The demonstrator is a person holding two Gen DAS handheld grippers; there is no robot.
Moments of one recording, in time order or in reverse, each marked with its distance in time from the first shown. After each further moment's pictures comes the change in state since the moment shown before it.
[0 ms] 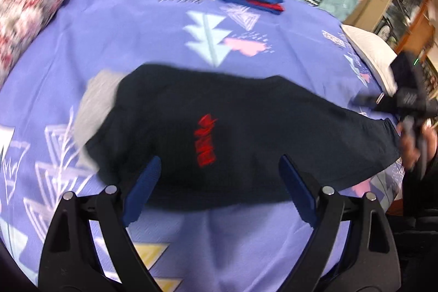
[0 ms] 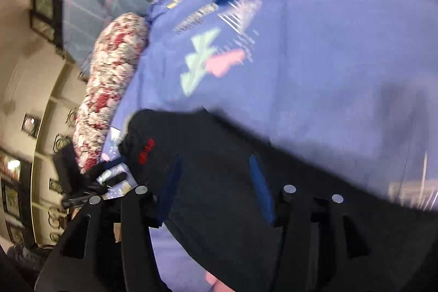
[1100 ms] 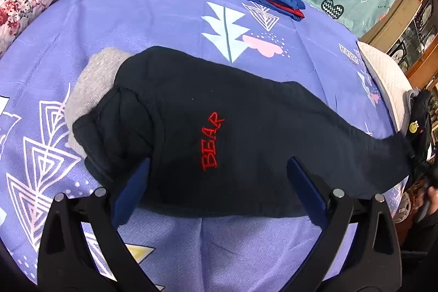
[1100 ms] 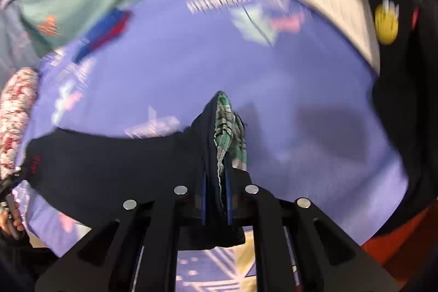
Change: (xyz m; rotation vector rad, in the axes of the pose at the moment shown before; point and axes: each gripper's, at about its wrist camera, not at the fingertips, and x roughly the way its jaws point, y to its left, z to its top) left arm 0.015 0.013 -0.008 -0.151 0.017 0.006; right arm -0.199 -0.111 -0.091 0.093 -0.385 -0.548
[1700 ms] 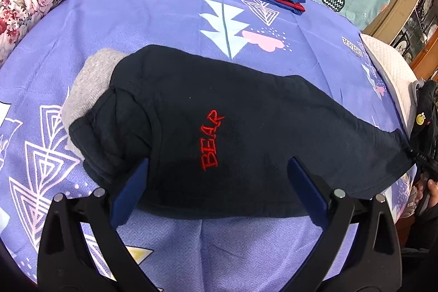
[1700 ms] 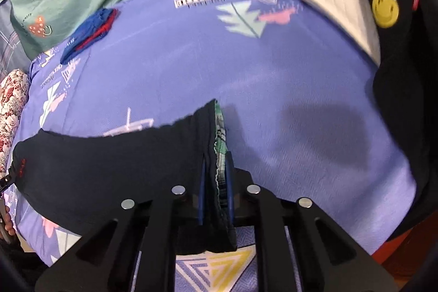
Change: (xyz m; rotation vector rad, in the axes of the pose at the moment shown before) left arm 0.006 -0.007 -0.002 0.035 0.003 0.034; right arm 0.030 -0.025 -0.014 0.023 0.024 -0.059
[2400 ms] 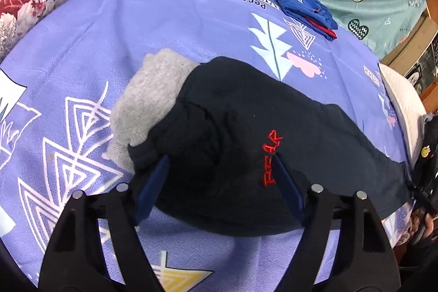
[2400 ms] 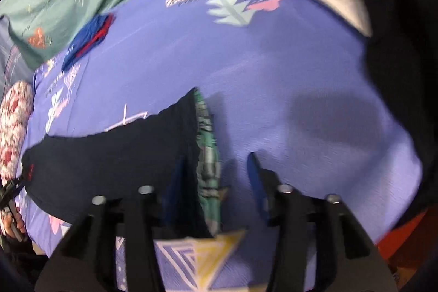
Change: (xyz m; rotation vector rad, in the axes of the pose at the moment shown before) left arm 0.002 0.059 0.009 -0.141 -0.048 0.030; right arm -0.005 -0.029 -0.023 0.128 0.046 0.057
